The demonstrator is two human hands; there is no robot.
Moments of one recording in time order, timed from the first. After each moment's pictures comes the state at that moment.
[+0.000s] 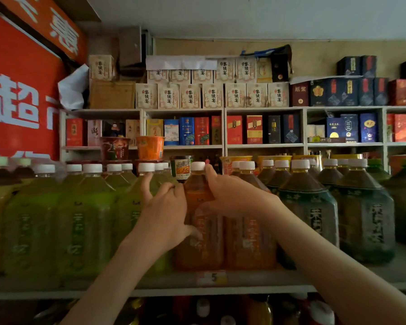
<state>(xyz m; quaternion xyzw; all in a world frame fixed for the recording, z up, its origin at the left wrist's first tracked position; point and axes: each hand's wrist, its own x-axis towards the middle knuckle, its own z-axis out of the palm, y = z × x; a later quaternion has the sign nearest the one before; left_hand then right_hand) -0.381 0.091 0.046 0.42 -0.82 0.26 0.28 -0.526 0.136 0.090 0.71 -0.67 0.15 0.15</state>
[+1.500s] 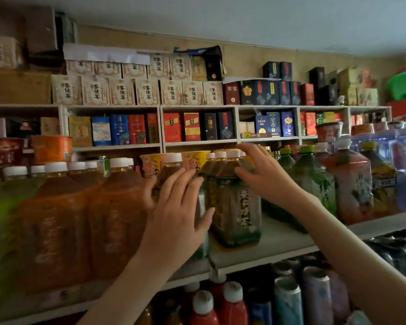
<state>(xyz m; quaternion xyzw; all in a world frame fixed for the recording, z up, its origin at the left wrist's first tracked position) -0.570 0.189 0.015 0.15 -0.80 0.24 0.53 -0.742 0.293 0.076 0.57 -0.67 0.43 0.21</state>
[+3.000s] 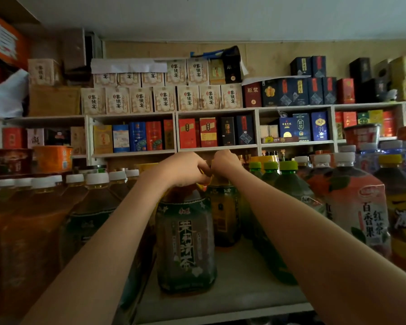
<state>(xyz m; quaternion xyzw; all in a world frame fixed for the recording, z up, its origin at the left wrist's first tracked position) -0.739 0.195 0.146 0.30 -0.93 0.00 0.21 -0.894 0.157 0.140 0.49 -0.81 0.29 0.14</state>
